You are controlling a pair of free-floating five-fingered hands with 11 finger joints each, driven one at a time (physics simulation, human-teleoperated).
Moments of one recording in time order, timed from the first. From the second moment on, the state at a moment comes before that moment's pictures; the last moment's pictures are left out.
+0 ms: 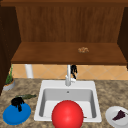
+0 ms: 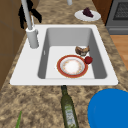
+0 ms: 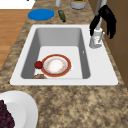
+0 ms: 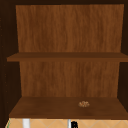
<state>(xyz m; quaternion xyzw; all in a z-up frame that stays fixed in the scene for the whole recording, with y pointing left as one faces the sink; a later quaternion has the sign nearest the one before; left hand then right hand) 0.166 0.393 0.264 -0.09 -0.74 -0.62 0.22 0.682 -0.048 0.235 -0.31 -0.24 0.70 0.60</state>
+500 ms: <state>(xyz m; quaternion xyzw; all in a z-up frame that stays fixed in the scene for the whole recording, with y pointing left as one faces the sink) 0.166 0.393 0.264 -0.09 -0.74 -0.62 0.22 0.686 -0.067 0.251 -0.32 -0.24 0.70 0.59</state>
